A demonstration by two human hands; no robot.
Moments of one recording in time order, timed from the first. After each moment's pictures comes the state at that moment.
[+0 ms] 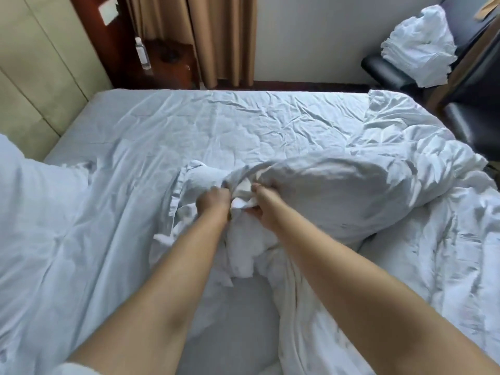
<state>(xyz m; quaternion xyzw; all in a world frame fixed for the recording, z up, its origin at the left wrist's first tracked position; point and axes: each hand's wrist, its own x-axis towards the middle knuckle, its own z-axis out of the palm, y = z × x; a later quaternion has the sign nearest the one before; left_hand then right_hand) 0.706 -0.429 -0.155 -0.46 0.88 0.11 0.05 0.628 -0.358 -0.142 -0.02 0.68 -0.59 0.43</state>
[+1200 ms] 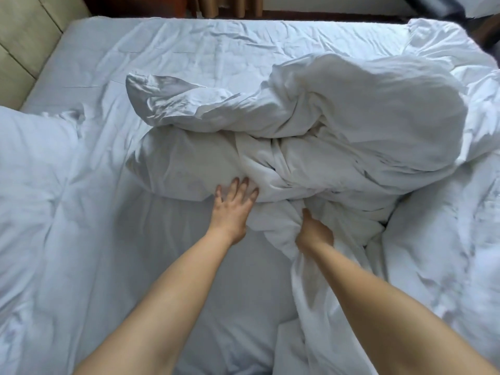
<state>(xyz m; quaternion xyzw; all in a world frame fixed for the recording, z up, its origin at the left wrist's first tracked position) 0.772 -0.407 -0.276 -0.24 0.96 0.03 0.16 0.647 -0.256 -0.285 -0.24 0.92 0.07 0.31</state>
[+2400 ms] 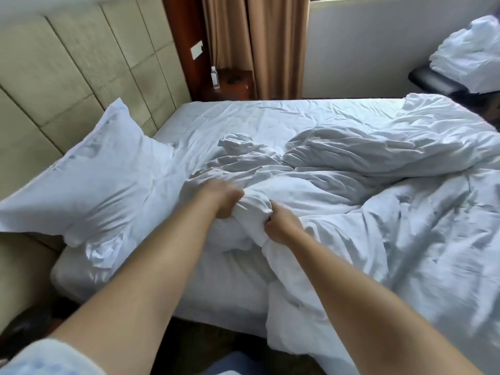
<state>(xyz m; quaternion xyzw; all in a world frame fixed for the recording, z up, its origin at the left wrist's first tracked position) 0.927 -0.187 -0.037 -0.27 0.93 -0.14 0.22 0.813 -0.080 -0.120 -0.45 0.83 -0.21 0.26</state>
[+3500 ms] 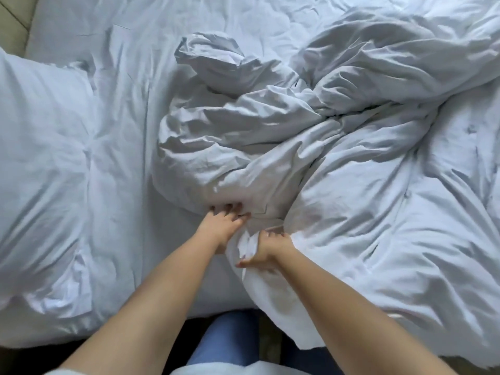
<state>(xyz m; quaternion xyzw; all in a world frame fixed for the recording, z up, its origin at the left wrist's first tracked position) 0.979 -0.403 -0.311 -0.07 0.91 0.05 0.40 0.904 -0.271 -0.305 -0.34 0.80 0.16 0.47</state>
